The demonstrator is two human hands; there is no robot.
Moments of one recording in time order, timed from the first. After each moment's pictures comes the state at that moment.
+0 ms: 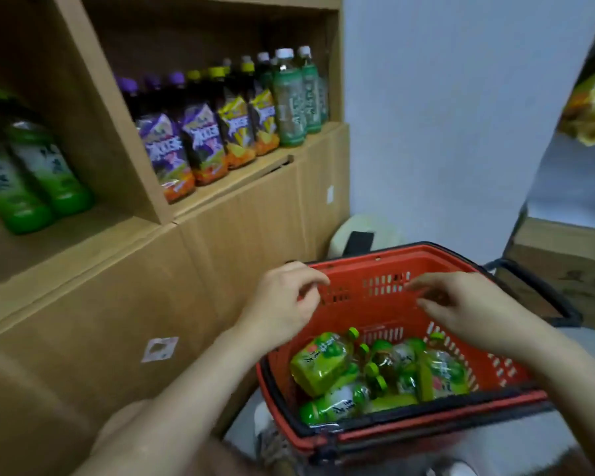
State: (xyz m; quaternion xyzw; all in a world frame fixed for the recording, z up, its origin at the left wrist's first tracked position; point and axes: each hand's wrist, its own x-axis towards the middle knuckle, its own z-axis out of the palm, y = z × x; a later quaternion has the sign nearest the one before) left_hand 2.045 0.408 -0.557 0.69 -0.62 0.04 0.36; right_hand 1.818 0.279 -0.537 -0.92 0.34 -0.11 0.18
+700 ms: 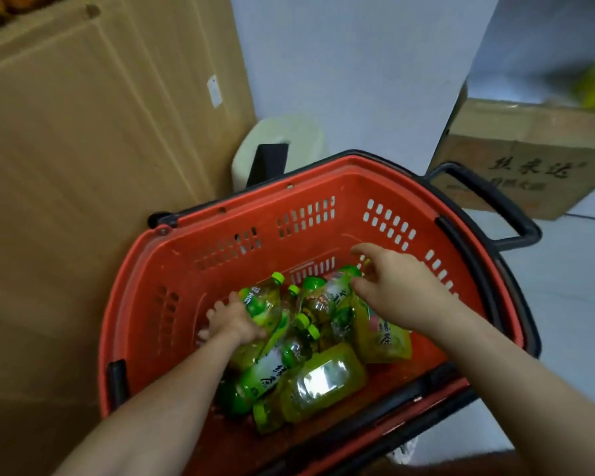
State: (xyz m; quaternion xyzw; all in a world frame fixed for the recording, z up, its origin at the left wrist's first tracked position) left_hand 2.063 0.261 -0.826 0.91 -0.29 -0.29 -0.05; right_hand 1.830 0.190 -0.670 -0.82 0.50 -0.02 0.29
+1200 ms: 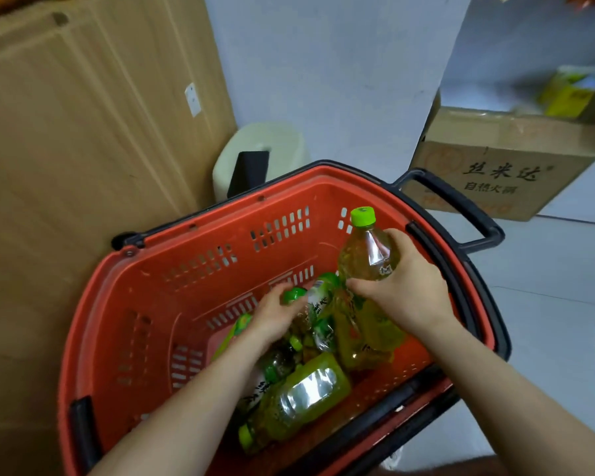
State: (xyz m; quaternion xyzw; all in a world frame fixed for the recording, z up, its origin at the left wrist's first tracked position) left_hand 2.001 0.223 -0.815 0.77 -0.39 -0.45 0.23; right_hand 1.804 0.184 -0.684 -0.69 0.64 -0.17 0.29
